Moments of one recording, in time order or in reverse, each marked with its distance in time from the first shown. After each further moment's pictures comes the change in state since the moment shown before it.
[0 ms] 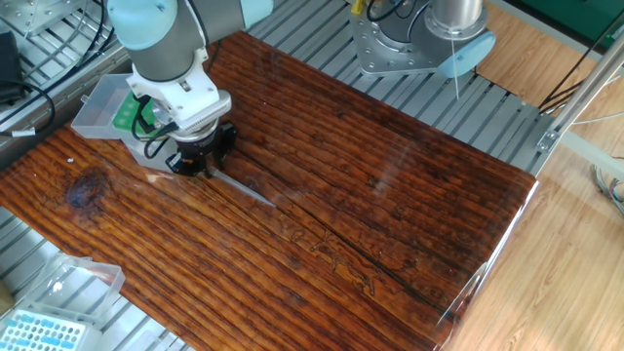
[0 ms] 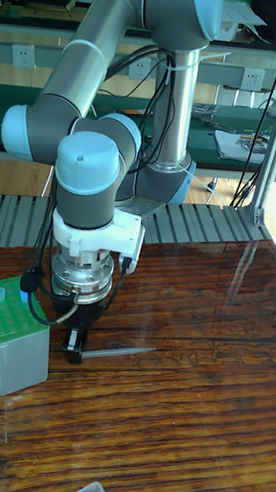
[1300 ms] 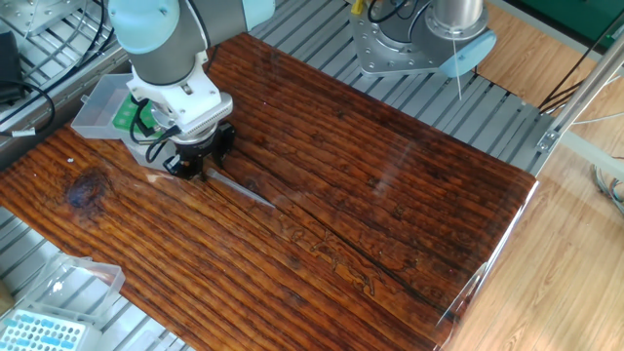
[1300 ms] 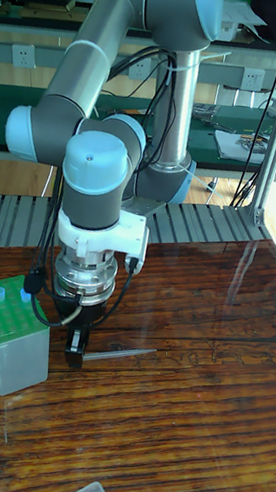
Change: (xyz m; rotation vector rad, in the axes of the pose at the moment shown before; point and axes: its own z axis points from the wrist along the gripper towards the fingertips) arm 0.000 -0.008 -0.003 0.015 0.027 -0.043
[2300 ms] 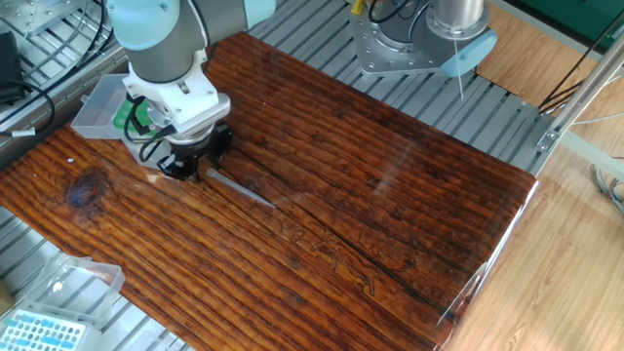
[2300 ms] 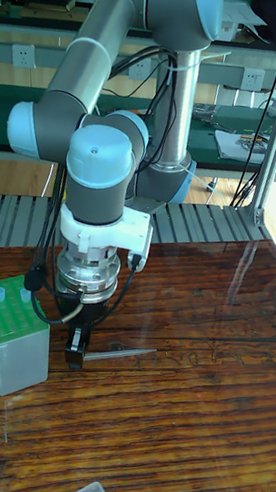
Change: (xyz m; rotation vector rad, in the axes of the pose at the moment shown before) arm -0.003 -0.008 -0.010 0.018 0.004 0.018
